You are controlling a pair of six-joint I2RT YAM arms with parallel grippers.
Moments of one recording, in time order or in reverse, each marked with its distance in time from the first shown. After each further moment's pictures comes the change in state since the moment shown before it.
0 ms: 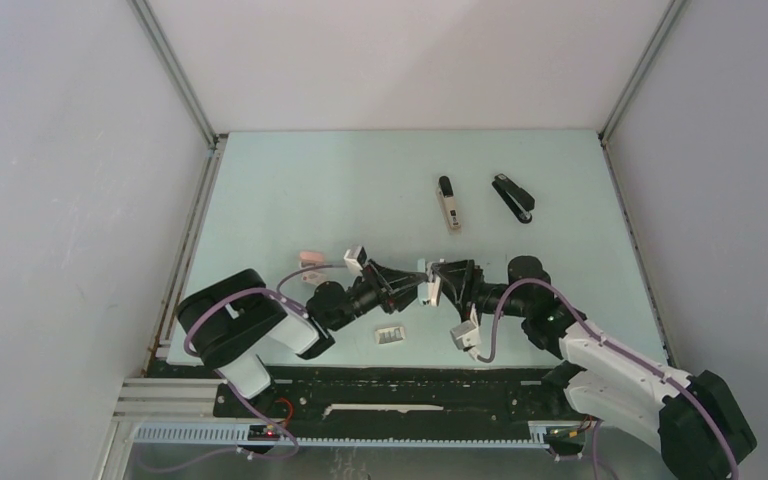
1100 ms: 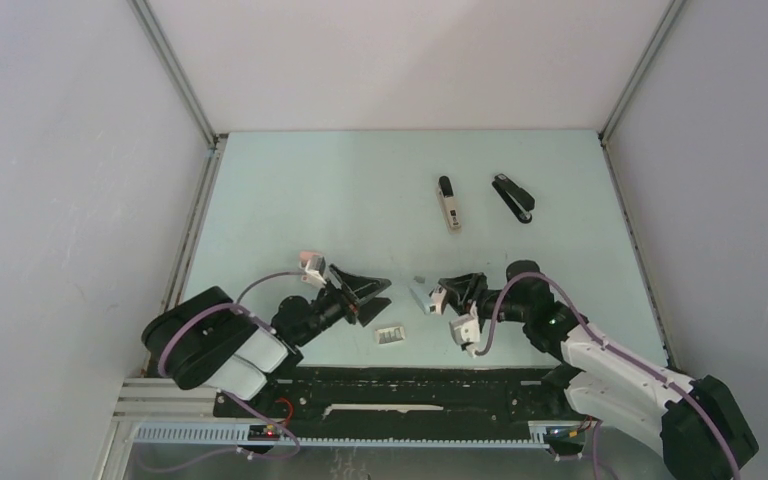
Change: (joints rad) left arm 0.142 -0.139 -0.248 0.019 0.049 0.224; right arm 0.015 -0.032 -0.056 -0.048 0.070 0.215
